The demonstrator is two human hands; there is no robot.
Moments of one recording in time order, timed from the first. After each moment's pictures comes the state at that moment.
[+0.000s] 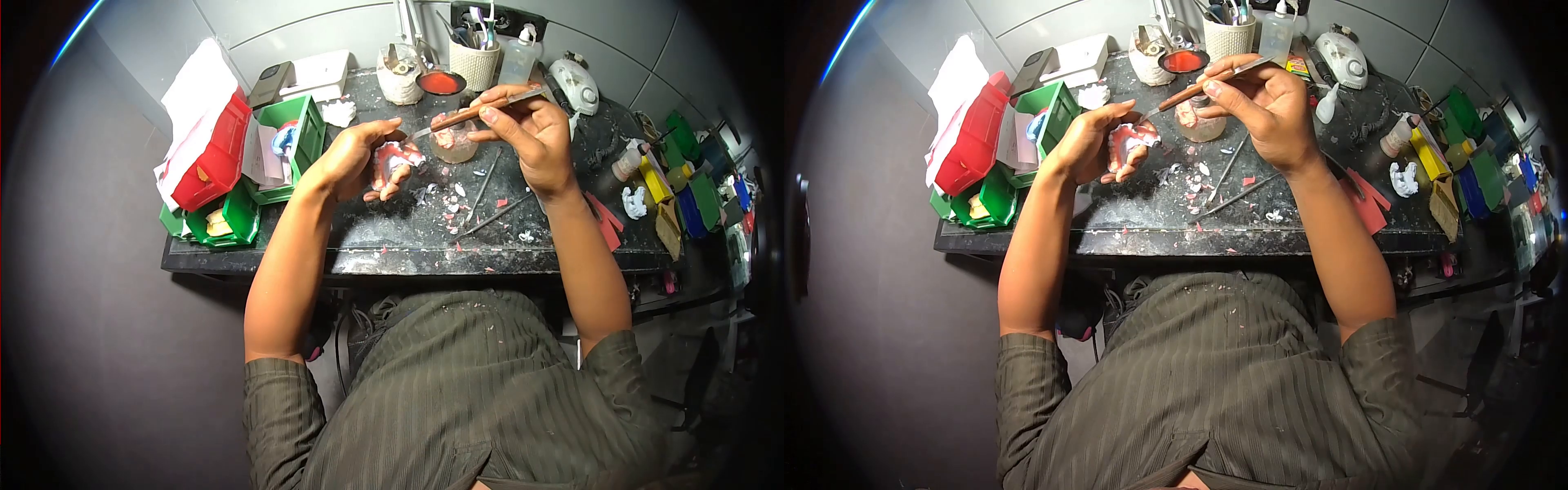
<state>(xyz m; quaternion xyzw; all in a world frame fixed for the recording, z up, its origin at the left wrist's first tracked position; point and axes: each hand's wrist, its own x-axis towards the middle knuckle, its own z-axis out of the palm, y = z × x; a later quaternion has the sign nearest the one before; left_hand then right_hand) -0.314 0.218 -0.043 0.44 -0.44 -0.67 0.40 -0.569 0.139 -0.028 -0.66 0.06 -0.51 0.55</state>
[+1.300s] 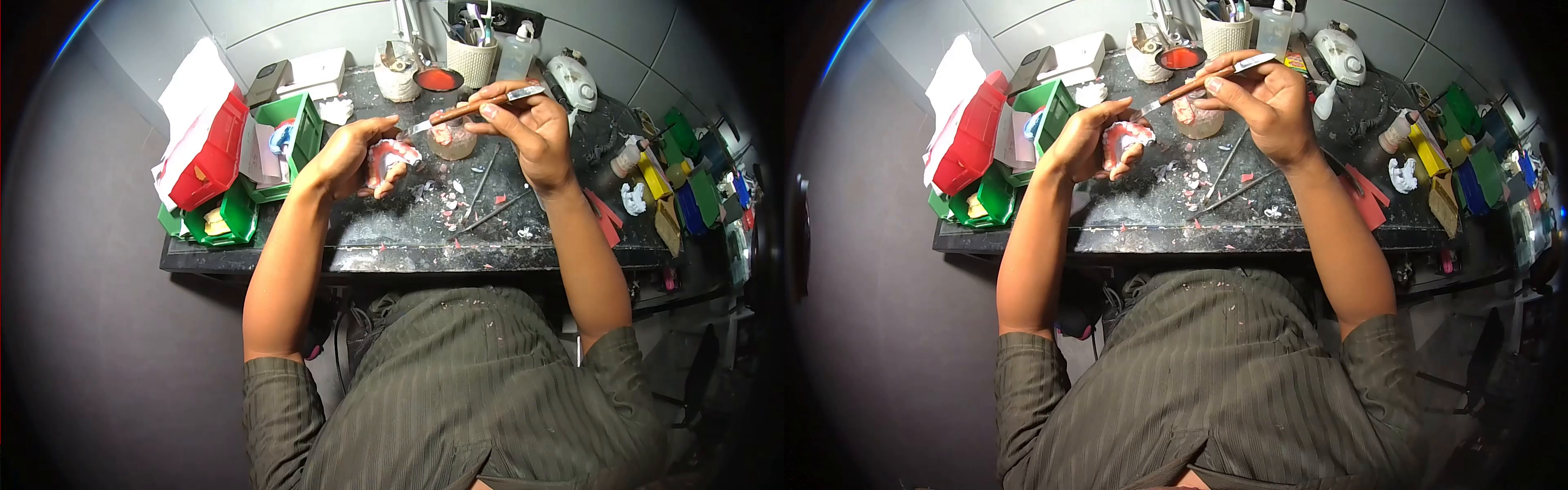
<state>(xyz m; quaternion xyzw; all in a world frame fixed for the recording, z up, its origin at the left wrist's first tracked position) -0.316 0.219 -0.042 0.44 -0.40 -0.69 0.42 -0.570 0.139 -0.027 -0.66 0.07 -0.50 0.56</state>
